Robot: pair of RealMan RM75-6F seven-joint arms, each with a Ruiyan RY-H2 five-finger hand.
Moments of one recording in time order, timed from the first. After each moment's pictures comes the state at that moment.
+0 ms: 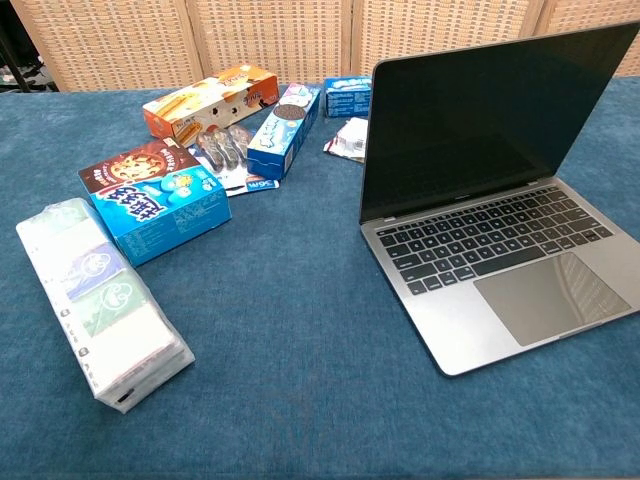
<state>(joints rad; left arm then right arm) -0.09 -1.17 0.03 -1.64 1.55 1.41 -0.07 0.39 -1.08 0.21 -1.66 -1.66 1.29 0.02</state>
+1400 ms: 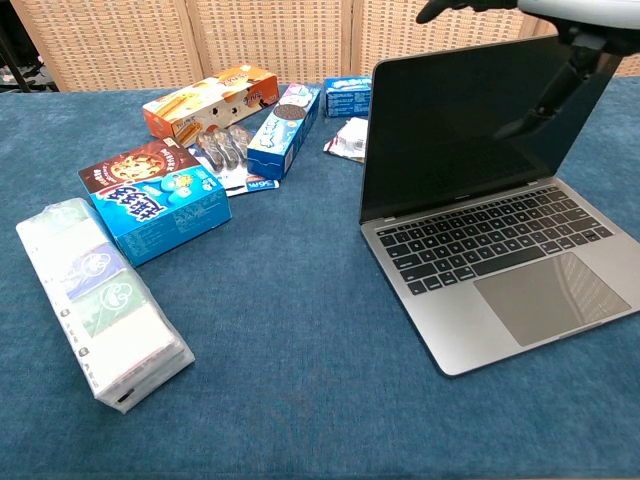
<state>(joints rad) -0.10 -1.17 0.05 -1.64 1.57 1.40 -0.06 0.68 -1.24 0.24 -1.64 -1.51 0.99 -0.12</state>
